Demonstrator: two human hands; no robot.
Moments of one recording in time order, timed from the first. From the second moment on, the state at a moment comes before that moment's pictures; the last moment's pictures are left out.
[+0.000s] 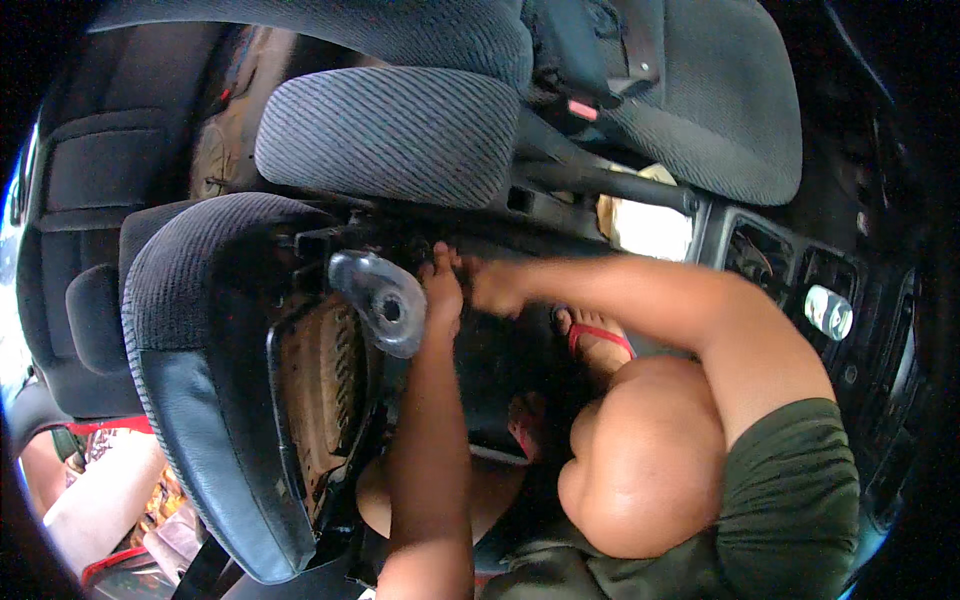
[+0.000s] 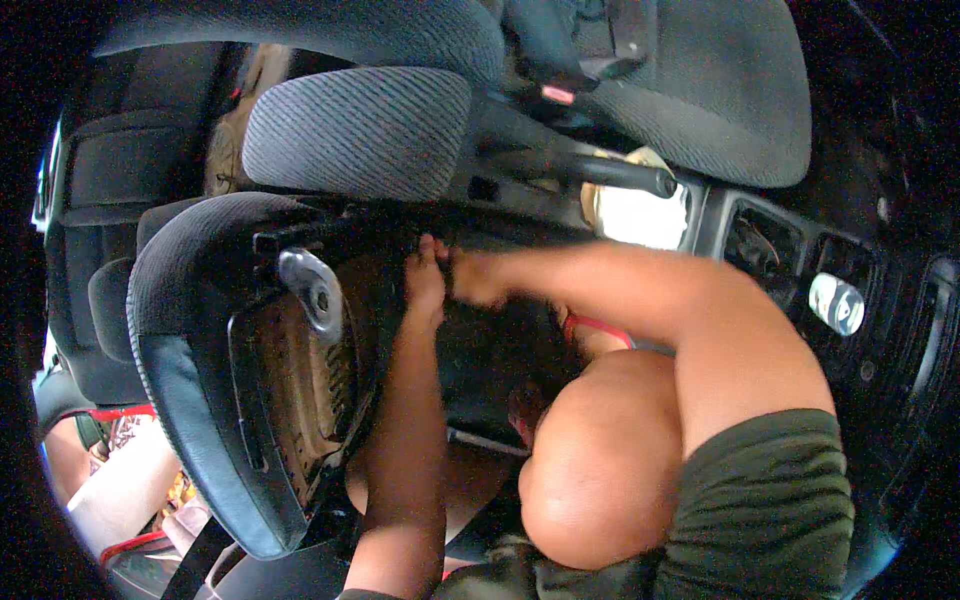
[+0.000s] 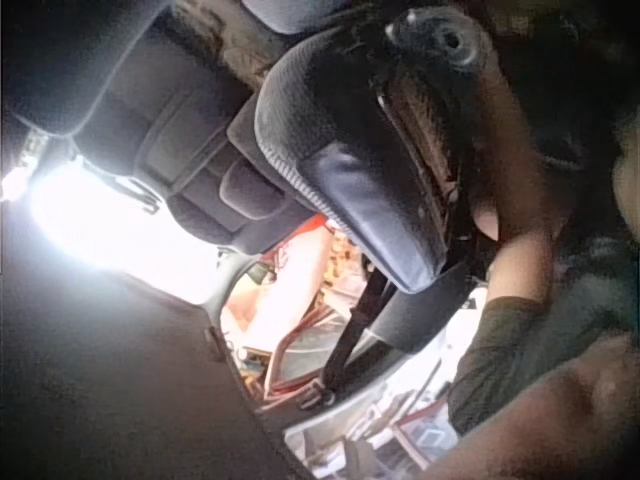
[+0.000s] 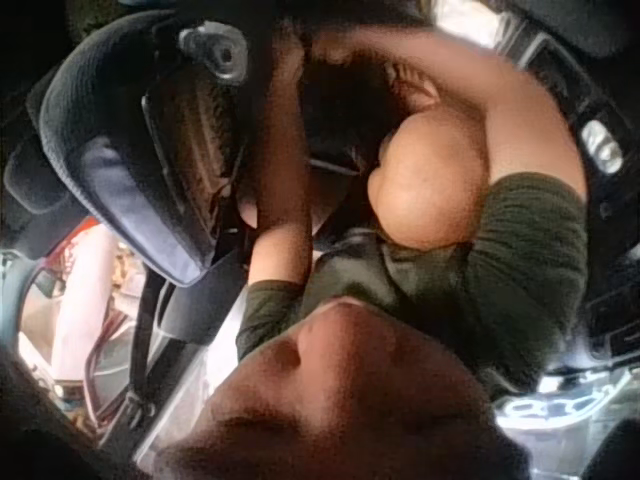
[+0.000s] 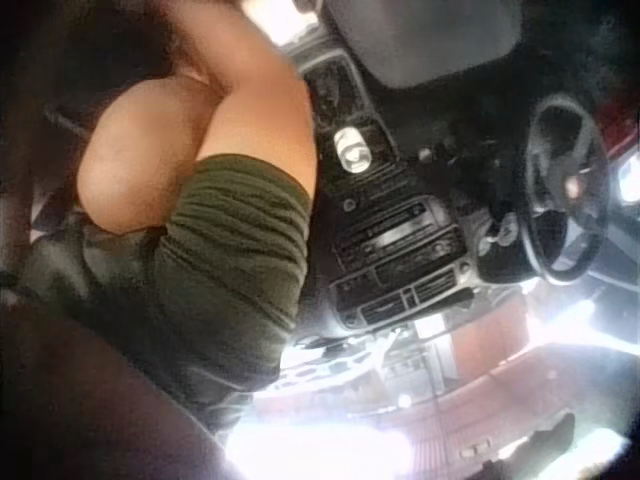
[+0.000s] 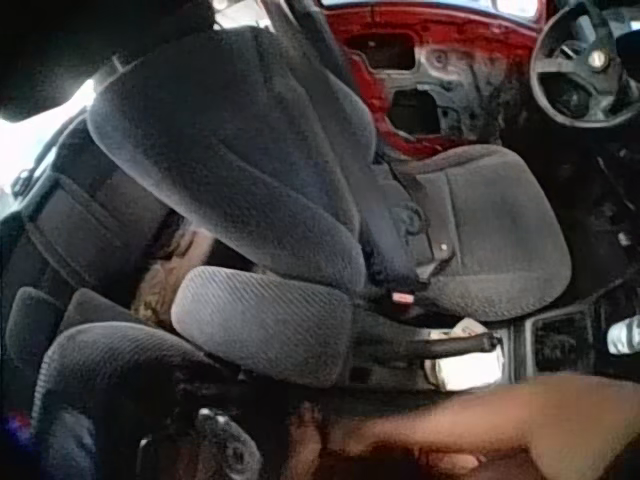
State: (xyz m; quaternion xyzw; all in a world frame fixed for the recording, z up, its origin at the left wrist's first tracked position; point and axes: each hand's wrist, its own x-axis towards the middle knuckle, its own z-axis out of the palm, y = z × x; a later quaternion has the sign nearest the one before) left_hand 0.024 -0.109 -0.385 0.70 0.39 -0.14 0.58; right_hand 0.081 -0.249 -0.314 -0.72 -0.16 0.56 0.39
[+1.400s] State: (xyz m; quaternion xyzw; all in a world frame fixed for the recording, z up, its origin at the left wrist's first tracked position) left_hand 0.013 -0.052 -0.443 0.77 0.30 -0.26 0.50; right_hand 0.012 -0.197 -0.413 -0.57 -0.07 0.64 0.52
